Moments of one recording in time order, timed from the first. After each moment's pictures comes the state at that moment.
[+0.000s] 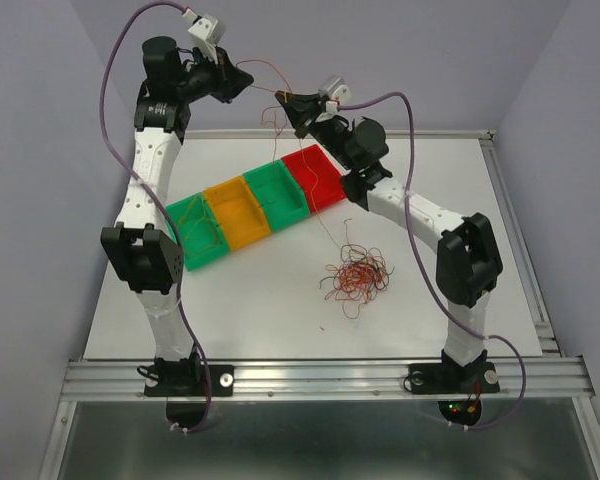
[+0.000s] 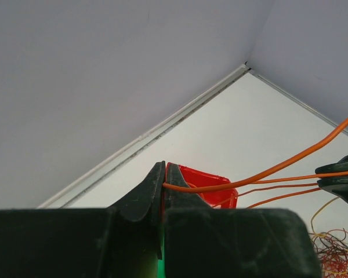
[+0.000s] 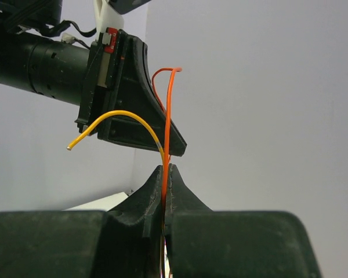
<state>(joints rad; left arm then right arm) -0.07 1.95 2.18 -0.30 0.75 -0.06 0.62 1.94 1.66 0.85 -0.24 -0.07</state>
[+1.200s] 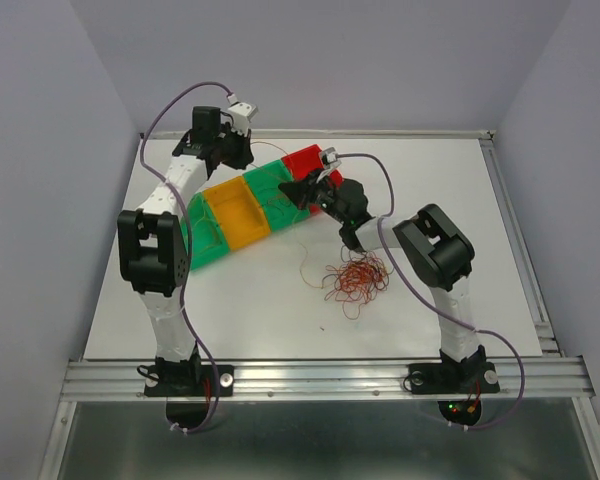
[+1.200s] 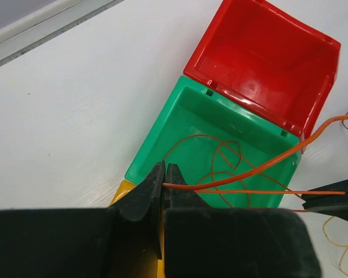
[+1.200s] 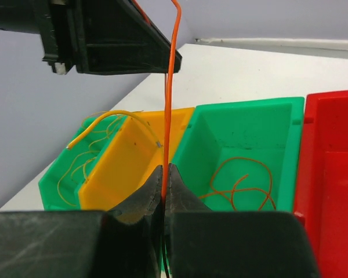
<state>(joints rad) -0.14 1.94 1.67 -0.34 0.42 0.18 0.60 2.16 1.21 1.12 -0.29 0.50</state>
